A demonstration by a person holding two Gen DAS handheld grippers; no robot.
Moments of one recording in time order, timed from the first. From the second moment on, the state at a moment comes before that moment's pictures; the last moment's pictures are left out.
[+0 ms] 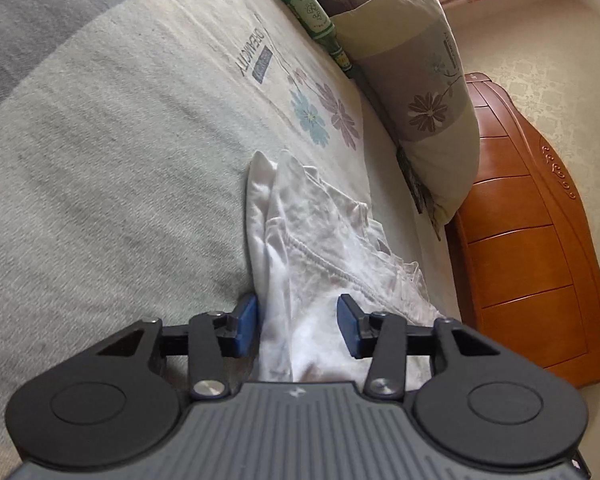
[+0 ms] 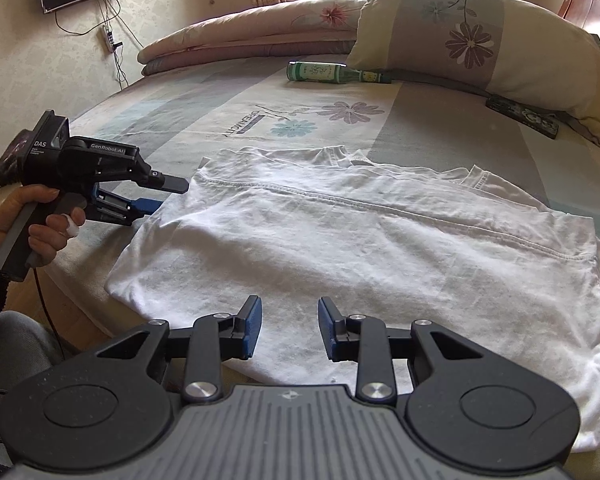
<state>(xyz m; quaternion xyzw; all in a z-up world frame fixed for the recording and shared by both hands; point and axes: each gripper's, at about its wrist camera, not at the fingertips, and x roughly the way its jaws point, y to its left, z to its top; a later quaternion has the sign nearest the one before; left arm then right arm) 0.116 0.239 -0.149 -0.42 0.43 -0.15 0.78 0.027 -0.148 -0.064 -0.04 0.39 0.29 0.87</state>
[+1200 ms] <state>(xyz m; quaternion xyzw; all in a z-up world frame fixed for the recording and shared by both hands) 0.137 0.210 -0.156 -0.40 0.43 -0.21 0.78 0.026 -0.163 -0.060 0.06 0.38 0.33 0.86</state>
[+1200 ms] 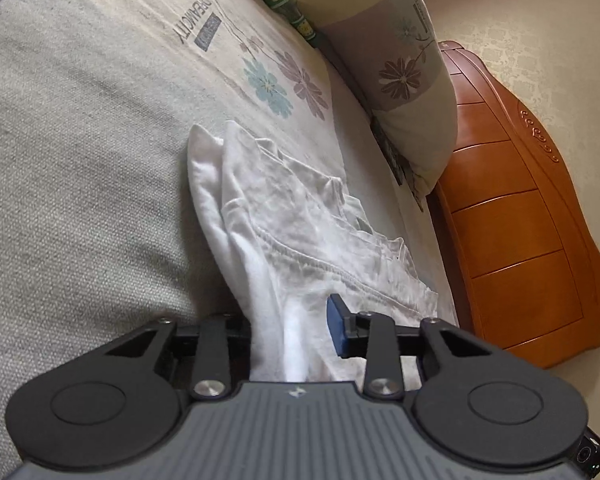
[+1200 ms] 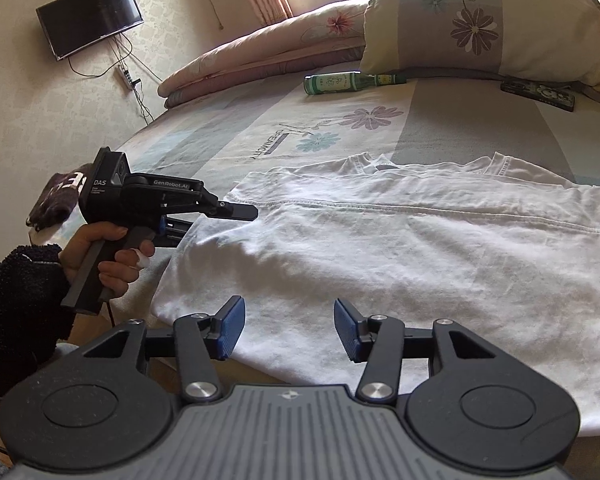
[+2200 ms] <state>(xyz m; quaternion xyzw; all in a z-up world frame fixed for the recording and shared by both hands) 0.160 0.205 -0.167 -0.38 0.46 -0.24 0.76 0.039 -0.162 -0.073 0.09 0.40 0.33 0.85</state>
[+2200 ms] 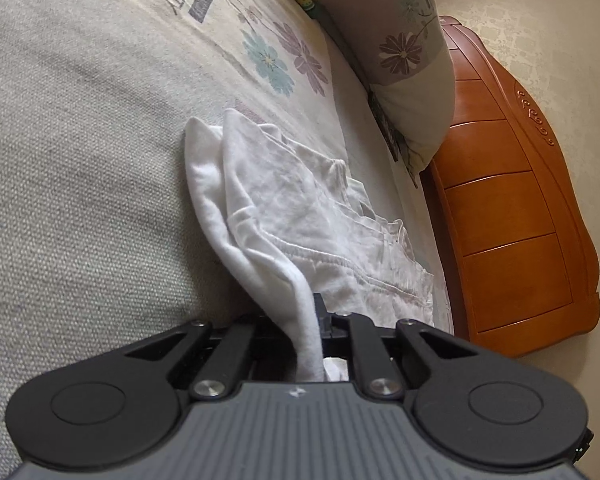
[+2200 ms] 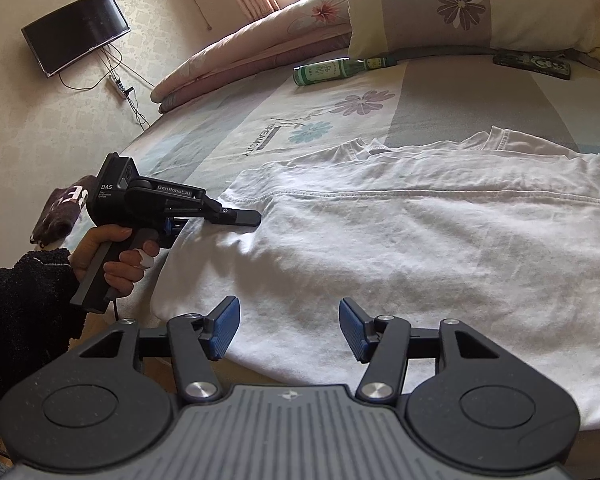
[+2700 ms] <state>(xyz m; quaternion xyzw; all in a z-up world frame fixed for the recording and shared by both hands) 0.144 0.200 -0.163 -0.35 0.44 -0.23 0.80 0.114 -0.146 -0.075 0.11 0.36 0.29 0.88</state>
